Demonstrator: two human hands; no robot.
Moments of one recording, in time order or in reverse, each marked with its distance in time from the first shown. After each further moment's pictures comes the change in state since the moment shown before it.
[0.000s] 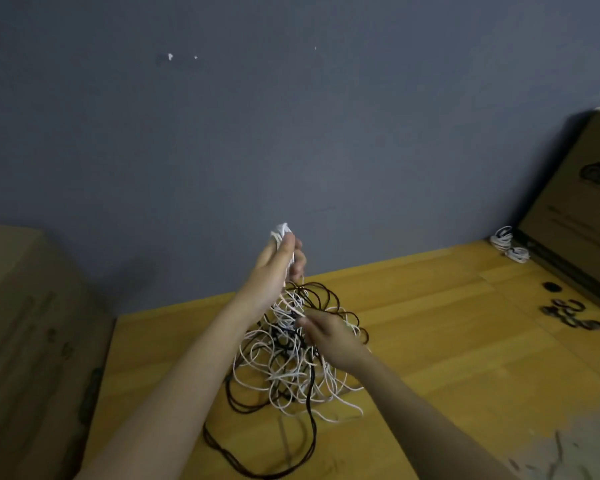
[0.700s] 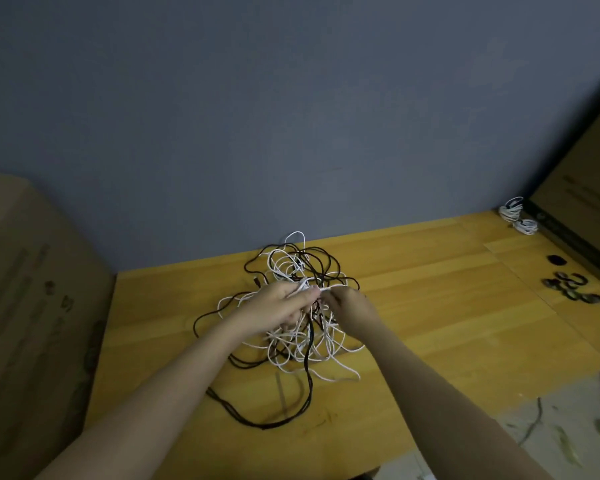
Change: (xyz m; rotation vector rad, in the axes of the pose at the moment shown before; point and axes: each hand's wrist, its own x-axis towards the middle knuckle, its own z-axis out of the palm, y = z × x) left_hand -0.055 -0.064 -0.009 0.373 -0.406 -0.324; right_hand 0.004 0.059 0.000 -0.438 0.072 0.163
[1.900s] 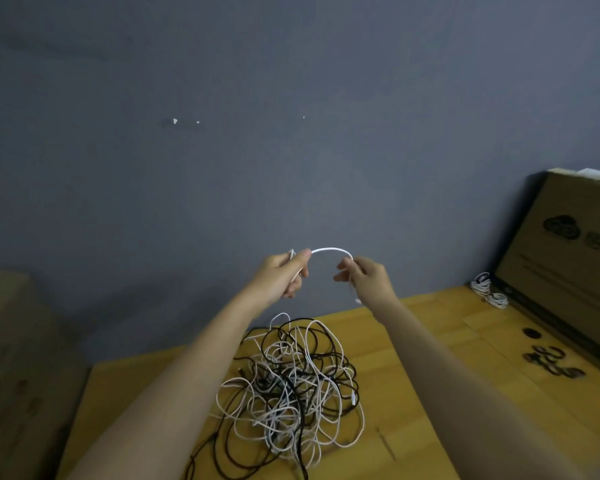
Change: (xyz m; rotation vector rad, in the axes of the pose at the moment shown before) left_hand 0.063 0.120 -0.067 -0.098 0.340 0.216; right_hand 0.060 -0.047 -0.166 0.620 0.412 0.019
